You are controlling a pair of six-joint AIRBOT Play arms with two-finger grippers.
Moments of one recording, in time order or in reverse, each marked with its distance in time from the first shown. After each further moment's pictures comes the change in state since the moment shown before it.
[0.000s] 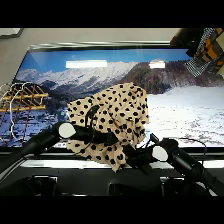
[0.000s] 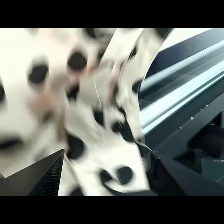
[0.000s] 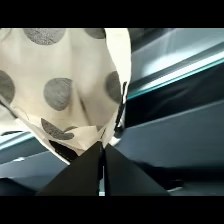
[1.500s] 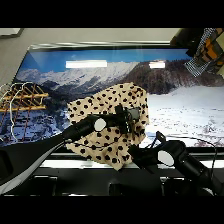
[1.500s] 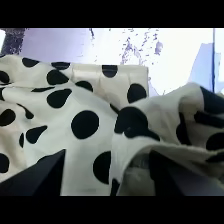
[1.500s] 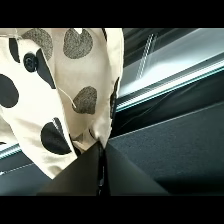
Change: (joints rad) left arm -0.137 -0.406 0.338 0.176 0.480 1.173; right arm 0.000 0.079 0.000 -0.140 0.058 0.037
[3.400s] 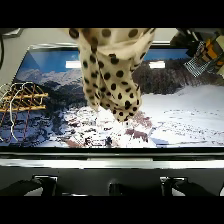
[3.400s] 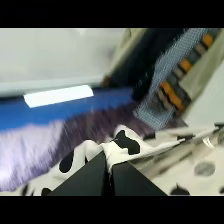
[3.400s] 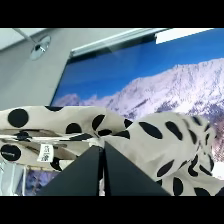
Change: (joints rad) left arm 0.590 0.347 0.779 0.084 -0.710 -1.122; right arm -0.540 -0.491 1.552 0.102 0.101 -0.880
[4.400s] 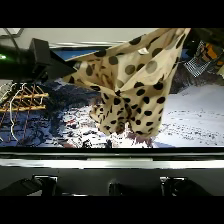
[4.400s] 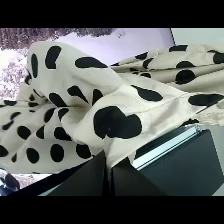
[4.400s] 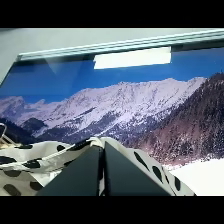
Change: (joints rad) left arm -0.190 0.035 -0.004 0.046 -0.428 -0.468; right arm 0.356 0.182 0.004 -0.586 0.140 0.050
